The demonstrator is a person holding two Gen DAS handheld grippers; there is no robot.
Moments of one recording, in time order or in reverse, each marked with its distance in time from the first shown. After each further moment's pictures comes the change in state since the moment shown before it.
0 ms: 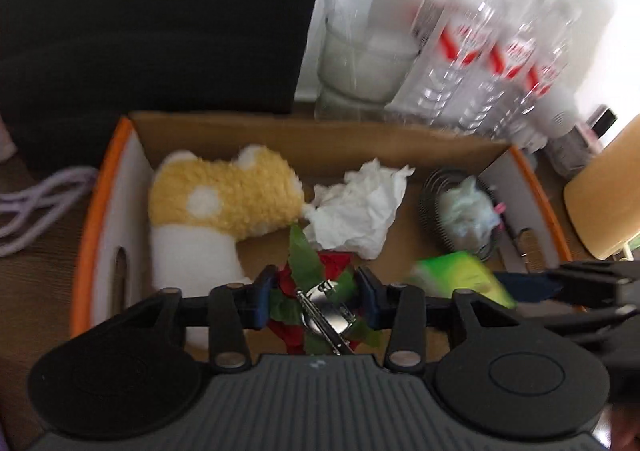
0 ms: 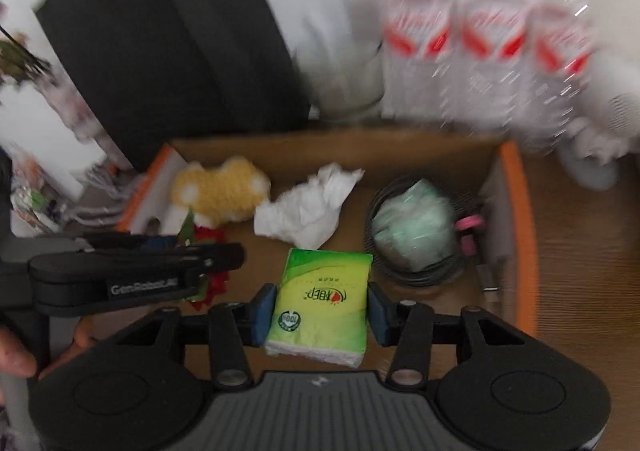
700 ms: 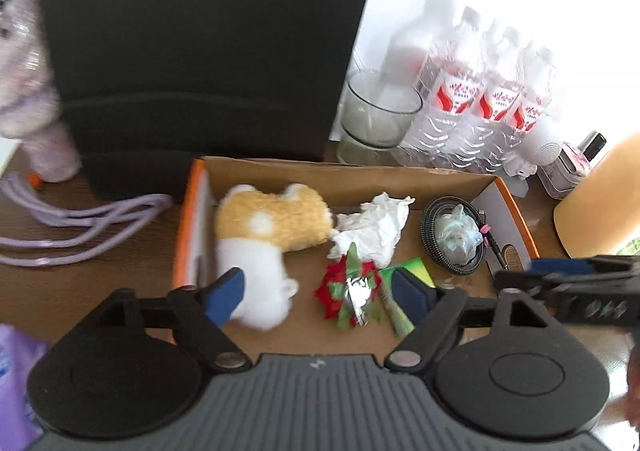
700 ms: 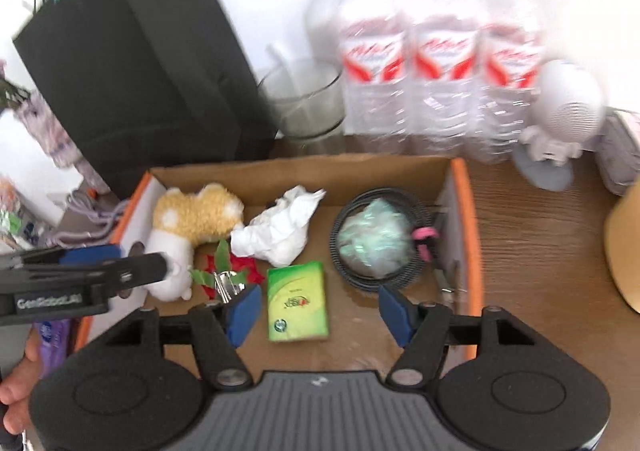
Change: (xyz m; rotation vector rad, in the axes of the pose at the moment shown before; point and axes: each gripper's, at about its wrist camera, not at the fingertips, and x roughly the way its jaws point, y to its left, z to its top) left arm -0.109 0.015 -0.015 0.007 -0.103 0.041; right arm -0.076 -0.010 -0.003 0.079 -0.088 -0.078
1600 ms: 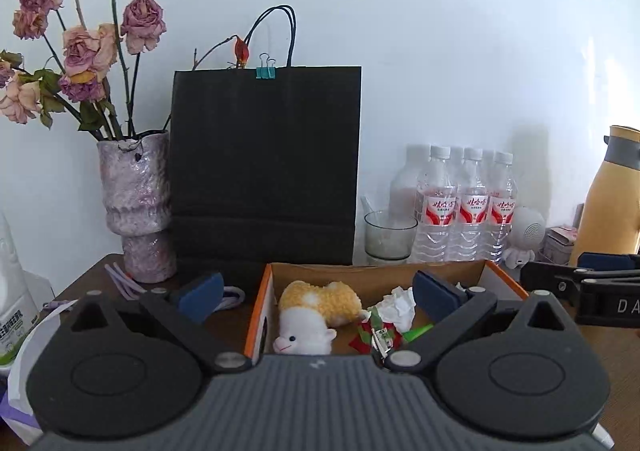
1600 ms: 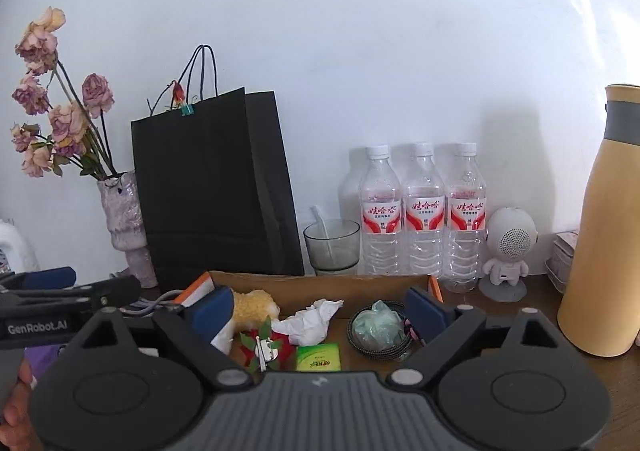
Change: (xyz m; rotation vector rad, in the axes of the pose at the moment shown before) left arm -0.088 -0.024 -0.133 0.051 -0.618 0.162; right arm -0.083 0.022 -0.121 -0.144 -0.642 -0.013
